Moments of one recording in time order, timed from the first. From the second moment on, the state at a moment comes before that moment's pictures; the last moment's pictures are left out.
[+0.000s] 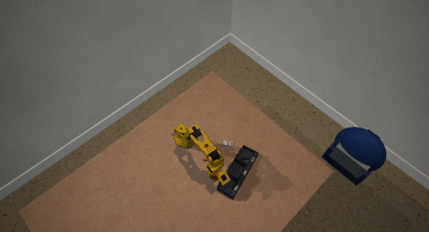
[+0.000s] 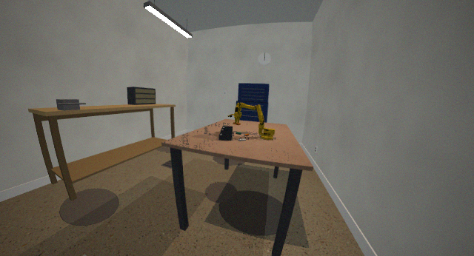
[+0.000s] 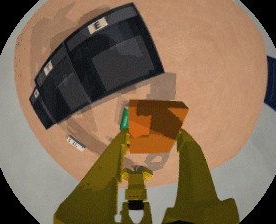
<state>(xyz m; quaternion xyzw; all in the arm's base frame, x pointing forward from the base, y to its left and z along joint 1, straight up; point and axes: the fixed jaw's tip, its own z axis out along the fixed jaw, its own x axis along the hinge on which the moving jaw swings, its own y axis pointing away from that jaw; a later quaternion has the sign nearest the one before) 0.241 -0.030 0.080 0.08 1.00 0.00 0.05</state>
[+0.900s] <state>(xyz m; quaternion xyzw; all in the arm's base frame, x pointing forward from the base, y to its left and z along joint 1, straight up) 0.265 -0.020 0.078 0.06 1.00 0.00 0.08</state>
